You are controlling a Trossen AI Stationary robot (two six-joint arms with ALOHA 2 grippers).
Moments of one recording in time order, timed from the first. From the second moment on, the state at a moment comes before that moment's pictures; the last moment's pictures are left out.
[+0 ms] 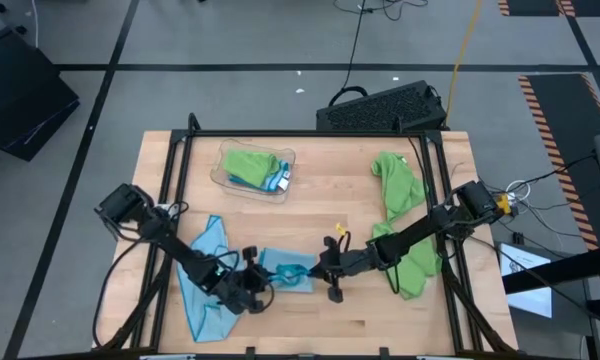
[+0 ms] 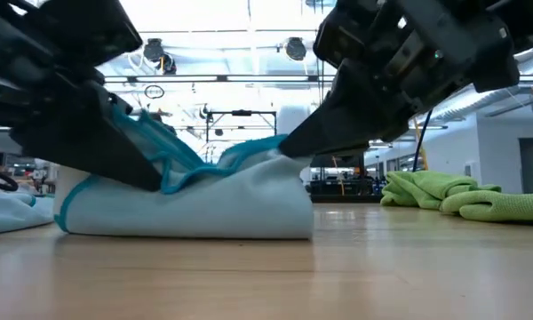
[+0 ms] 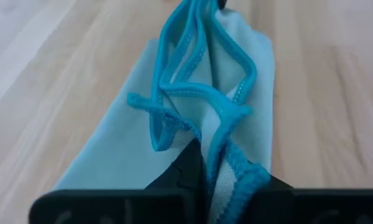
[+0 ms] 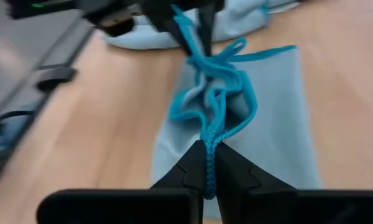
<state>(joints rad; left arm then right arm) -0.65 1.77 0.77 0.14 -0.64 -0.53 0.39 1.85 0.76 0.58 0.21 0.34</state>
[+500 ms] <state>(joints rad) -0.60 1.77 0.77 0.11 -0.70 -0.63 0.38 1.85 0.76 0.51 0.39 0.38</state>
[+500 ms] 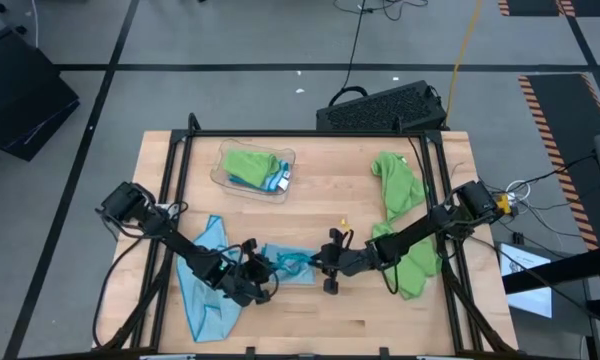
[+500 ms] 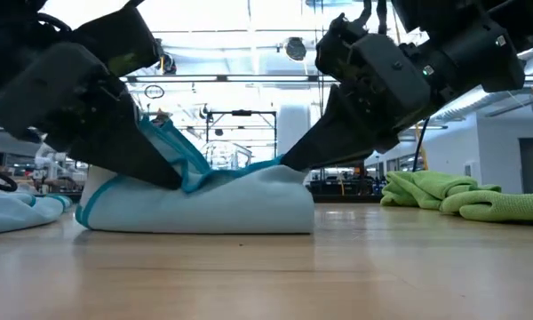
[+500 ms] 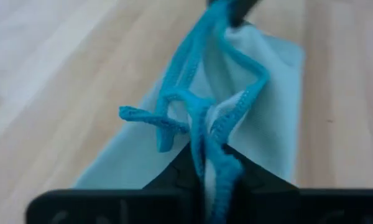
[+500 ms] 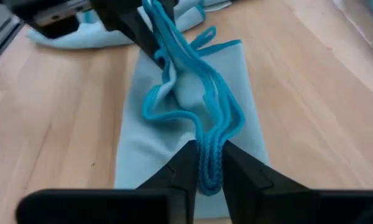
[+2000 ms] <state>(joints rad) -0.54 1.59 0.77 -0.13 -0.71 -0.72 0.37 1.78 0.71 0.31 0.31 0.24</state>
